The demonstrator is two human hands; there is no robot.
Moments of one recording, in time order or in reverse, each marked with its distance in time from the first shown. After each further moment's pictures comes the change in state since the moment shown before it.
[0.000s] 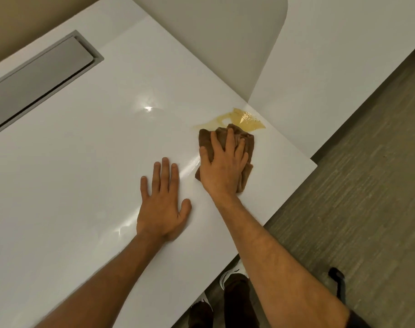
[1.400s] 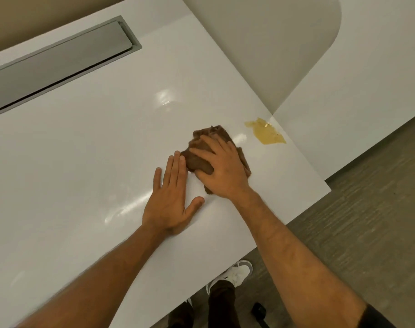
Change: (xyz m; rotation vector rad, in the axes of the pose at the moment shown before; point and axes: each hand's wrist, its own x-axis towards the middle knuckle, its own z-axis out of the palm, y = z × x) left_hand -0.005 0.002 -0.006 -0.221 0.097 -0.015; right_hand 0.018 0.001 -0.004 -0.015 -0.293 -0.713
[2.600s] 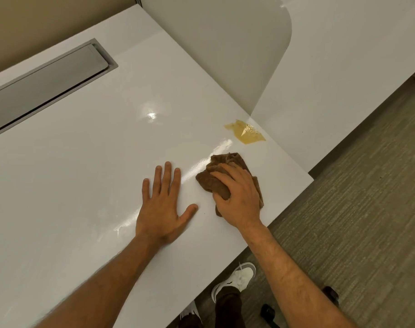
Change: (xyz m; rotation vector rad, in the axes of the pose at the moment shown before) left_hand 0.001 0.001 0.004 0.166 -0.044 -0.003; right_hand -0.083 0.022 0.011 0.064 0.333 0.249
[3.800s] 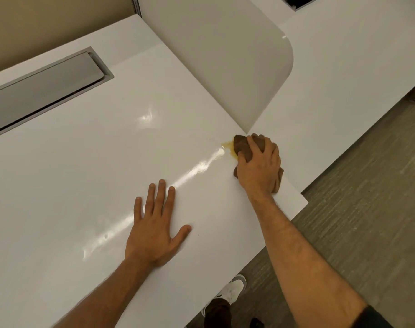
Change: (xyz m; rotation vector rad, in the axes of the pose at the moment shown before) left_hand 0.001 -0.001 0.002 0.021 0.021 0.007; right_hand 0.116 0.038 -0.034 -0.270 0.085 0.397
